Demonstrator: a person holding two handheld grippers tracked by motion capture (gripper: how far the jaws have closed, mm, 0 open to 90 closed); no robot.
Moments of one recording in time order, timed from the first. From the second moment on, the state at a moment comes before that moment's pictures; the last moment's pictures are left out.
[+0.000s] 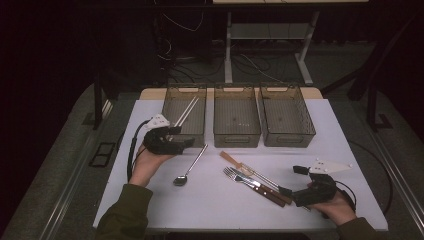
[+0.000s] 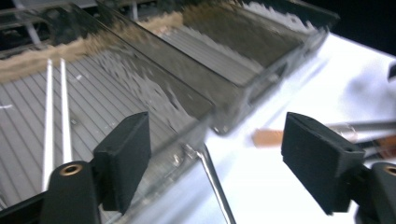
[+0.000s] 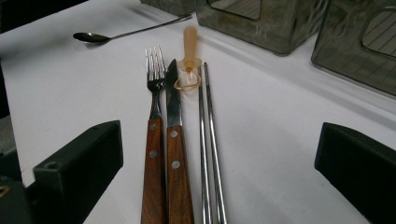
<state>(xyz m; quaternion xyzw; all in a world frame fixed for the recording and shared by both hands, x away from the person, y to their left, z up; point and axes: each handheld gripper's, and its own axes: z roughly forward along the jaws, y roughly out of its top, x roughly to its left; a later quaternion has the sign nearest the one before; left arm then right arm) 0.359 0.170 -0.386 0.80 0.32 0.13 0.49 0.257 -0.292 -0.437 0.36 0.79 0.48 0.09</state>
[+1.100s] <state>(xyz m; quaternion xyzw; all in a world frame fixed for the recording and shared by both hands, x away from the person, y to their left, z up) 0.261 0.170 -0.427 0.82 0.24 0.10 0.51 0.256 -0.294 -0.433 0.36 0.80 0.48 0.10</state>
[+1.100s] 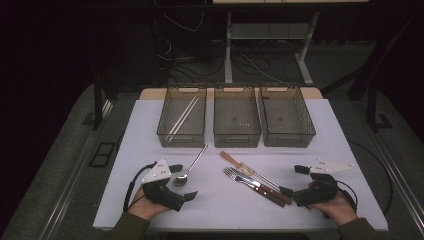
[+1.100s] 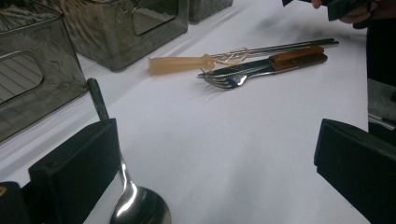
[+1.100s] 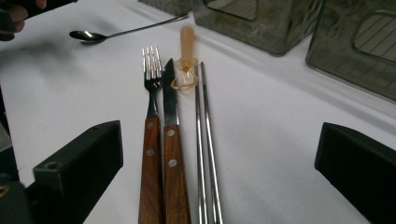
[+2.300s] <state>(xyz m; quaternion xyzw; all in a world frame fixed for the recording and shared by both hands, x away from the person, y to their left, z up) 0.269 0.168 -0.433 0.83 0.25 0.08 0.49 0.260 -0.301 -0.426 0.35 0.86 0.37 0.06</state>
